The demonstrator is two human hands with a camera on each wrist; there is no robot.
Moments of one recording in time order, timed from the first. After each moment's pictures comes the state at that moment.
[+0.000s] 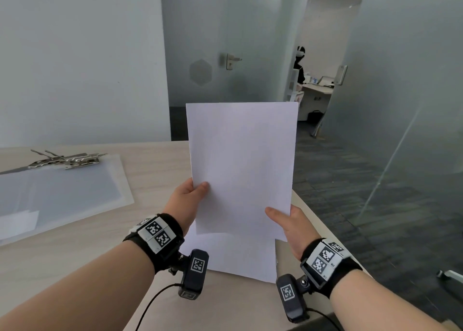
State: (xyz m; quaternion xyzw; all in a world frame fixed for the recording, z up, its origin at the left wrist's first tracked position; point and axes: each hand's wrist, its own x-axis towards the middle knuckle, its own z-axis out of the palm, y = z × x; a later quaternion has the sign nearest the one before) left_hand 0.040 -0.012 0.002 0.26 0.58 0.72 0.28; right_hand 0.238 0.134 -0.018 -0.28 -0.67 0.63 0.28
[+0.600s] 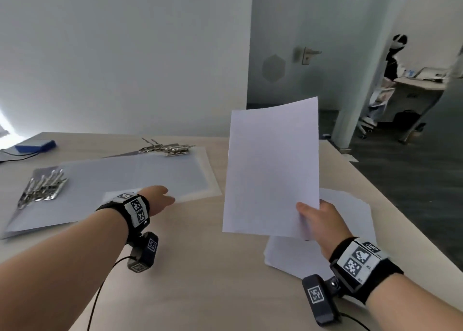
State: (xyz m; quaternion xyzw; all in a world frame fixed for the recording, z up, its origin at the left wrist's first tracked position) left_hand -0.149 -0.207 0.001 0.17 0.97 0.11 0.17; right_hand 0.110 0.065 -0.016 -0.31 -0.71 0.58 0.23
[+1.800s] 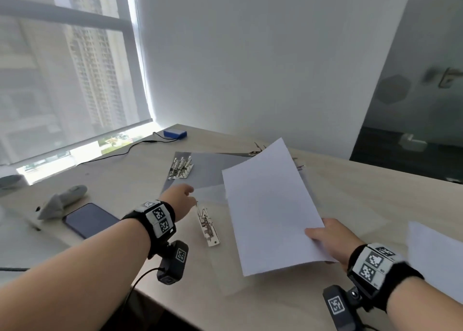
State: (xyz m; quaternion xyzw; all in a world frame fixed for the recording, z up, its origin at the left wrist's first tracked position) left_hand -0.139 -0.433 0.006 -0.01 0.95 0.31 0.03; right_hand -0.031 -0.093 -0.023 -0.19 -0.84 0.51 -0.03
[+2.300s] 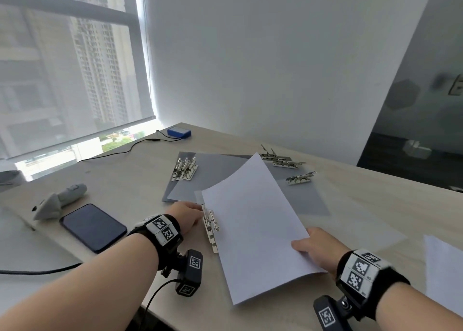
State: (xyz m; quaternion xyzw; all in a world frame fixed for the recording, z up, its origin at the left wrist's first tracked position) left_hand -0.165 -0.436 -0.045 -0.08 0.85 0.51 0.09; right_hand -0.065 -0.126 -0.038 -0.14 -0.86 0.47 -0.10
